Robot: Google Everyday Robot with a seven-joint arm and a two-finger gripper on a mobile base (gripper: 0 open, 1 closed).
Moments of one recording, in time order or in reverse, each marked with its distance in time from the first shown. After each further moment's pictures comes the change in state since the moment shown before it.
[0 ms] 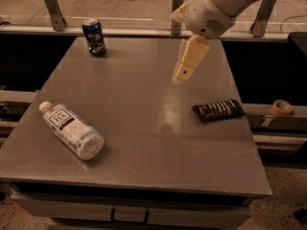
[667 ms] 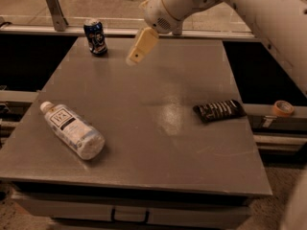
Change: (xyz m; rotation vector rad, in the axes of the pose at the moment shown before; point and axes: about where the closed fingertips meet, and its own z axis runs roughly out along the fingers) arm -0.061 -0.088 0.092 0.109 -0.204 0.073
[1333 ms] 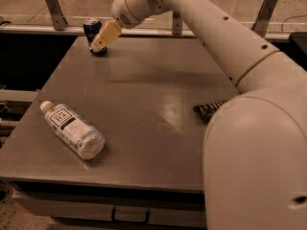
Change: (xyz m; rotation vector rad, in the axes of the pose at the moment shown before) arm -0.047 -0.067 0.105 0.067 -0.137 0.120
